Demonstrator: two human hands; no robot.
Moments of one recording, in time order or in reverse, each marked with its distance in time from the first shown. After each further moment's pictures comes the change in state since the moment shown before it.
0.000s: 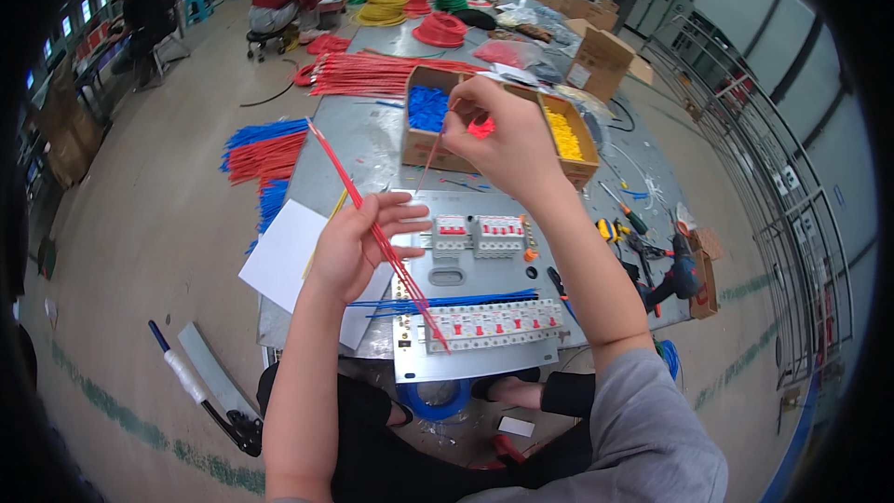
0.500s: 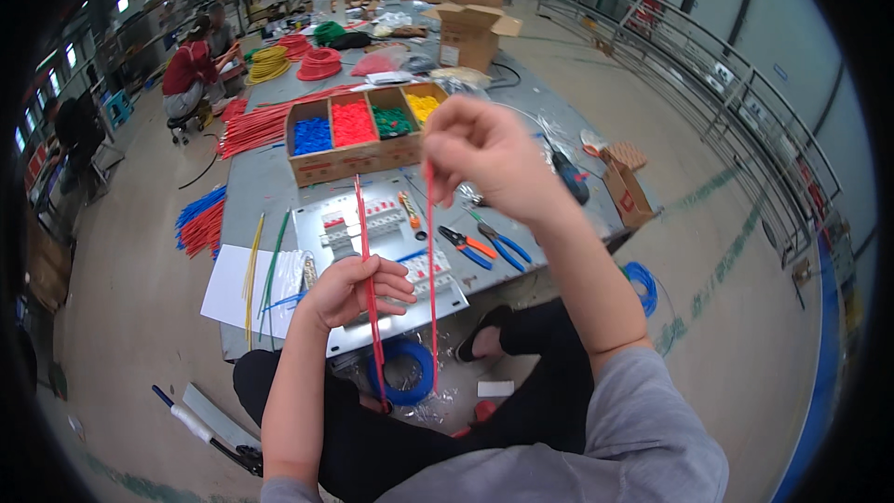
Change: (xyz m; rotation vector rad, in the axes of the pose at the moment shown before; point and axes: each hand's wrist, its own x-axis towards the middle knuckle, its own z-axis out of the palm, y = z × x) left_hand -0.035 -0.108 0.135 0.050 -0.484 -0.566; right_hand -0.141 -0.092 -0.252 0.663 -0.022 0.503
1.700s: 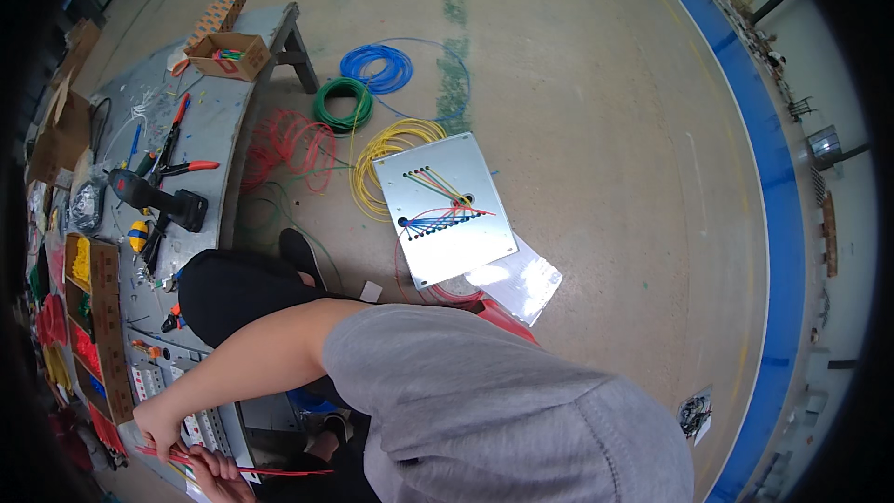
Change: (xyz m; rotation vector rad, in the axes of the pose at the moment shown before) left_hand 0.012 -0.099 0.109 0.248 0.481 0.124; right_hand -0.028 0.254 0.047 -0.022 -0.122 -0.043
